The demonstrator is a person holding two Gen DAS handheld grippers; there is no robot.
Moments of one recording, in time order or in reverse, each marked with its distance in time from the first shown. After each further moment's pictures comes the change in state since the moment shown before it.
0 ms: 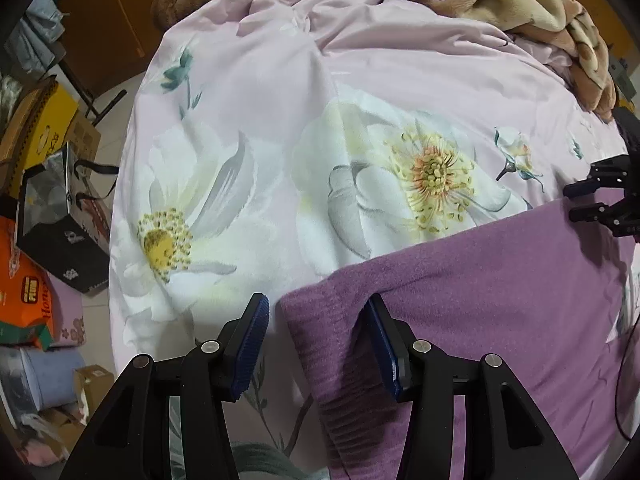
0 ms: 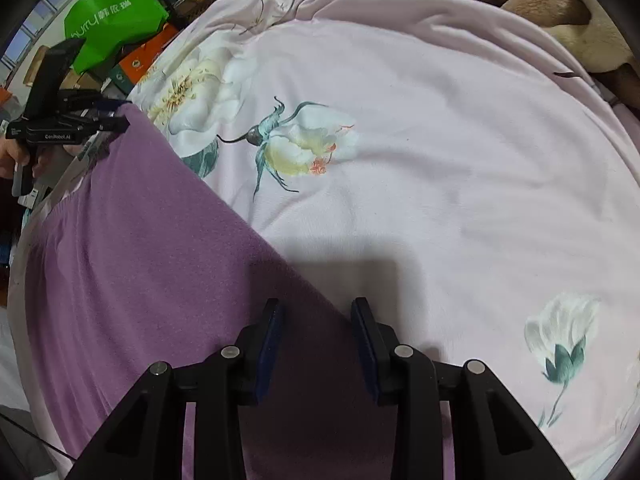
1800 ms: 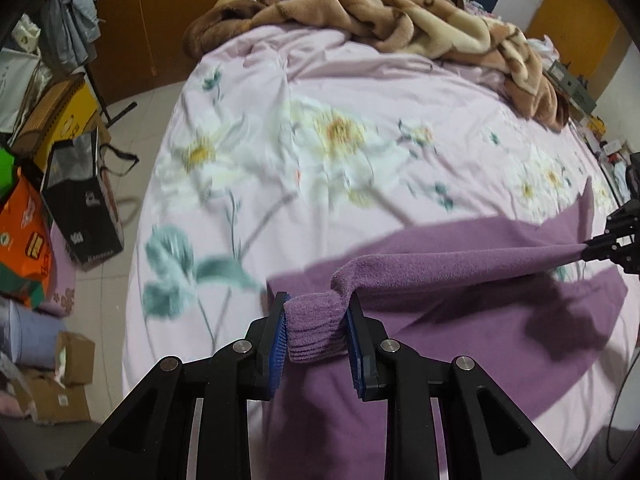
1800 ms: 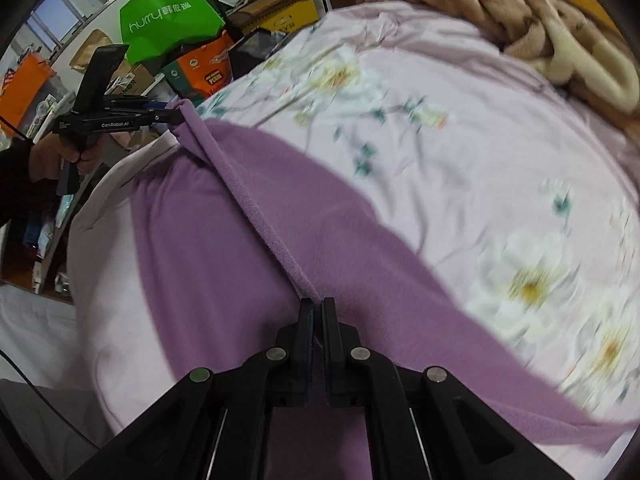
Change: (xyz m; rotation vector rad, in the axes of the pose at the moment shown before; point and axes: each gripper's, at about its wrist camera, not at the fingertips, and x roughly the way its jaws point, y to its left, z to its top) left arm -0.114 -0.040 -0.146 -0.041 -0.144 -0.080; right arm -0.114 0.176 -0.137 0.032 -0.075 0.015
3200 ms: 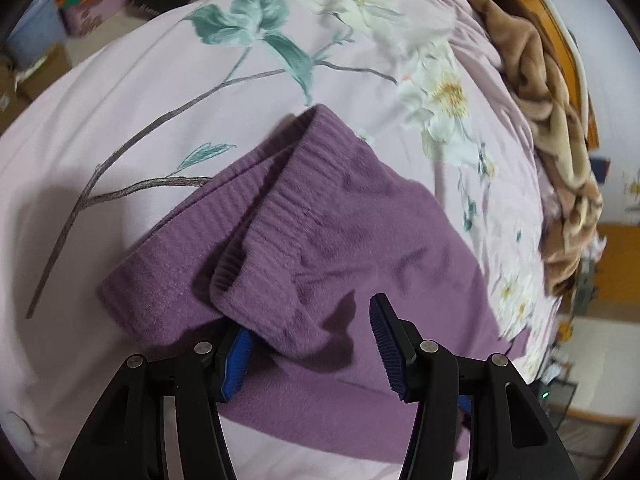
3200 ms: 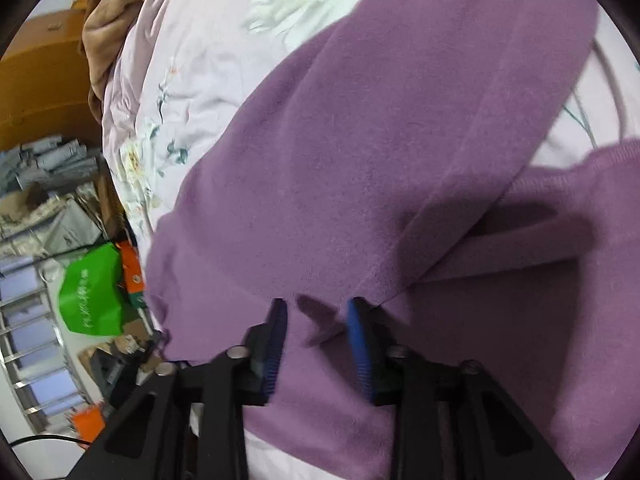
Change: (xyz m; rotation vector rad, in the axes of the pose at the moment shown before) left arm 0.032 0.017 -0.079 -0.846 0.153 -0.180; right arm 0.070 -0.060 -0.118 1.203 -0.053 0.264
